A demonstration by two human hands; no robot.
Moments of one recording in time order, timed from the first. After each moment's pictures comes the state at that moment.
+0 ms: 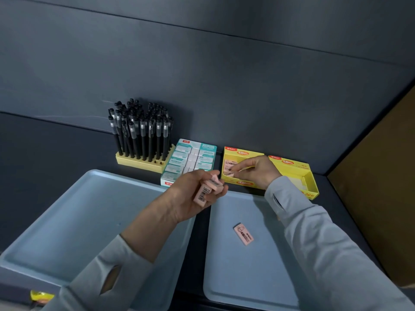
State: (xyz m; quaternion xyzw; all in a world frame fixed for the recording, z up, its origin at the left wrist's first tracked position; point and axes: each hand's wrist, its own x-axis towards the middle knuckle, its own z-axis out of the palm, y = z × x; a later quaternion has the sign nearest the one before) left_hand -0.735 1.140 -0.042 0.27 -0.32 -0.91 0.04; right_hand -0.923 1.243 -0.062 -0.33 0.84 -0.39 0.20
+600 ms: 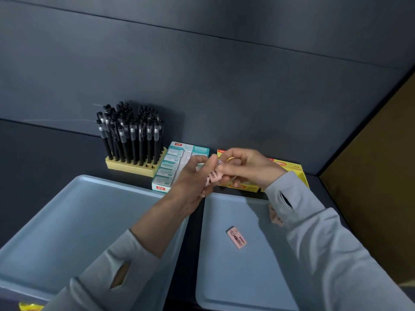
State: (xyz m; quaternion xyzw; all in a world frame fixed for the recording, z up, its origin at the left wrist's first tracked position) left_hand -0.762 1.153 -0.033 0.25 -0.51 -0.81 0.17; right_hand -0.894 1.250 -0.010 -0.37 0.70 -0.48 0.39
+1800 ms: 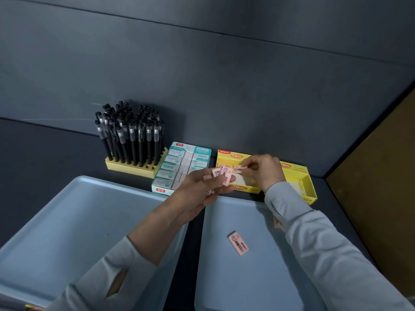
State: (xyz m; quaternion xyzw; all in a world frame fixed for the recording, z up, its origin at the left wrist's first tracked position) left_hand -0.763 1.150 -0.046 0.24 -0.49 -0.84 0.09; right_hand -0.949 1.248 -0.071 -0.33 0.89 -0.33 0.02
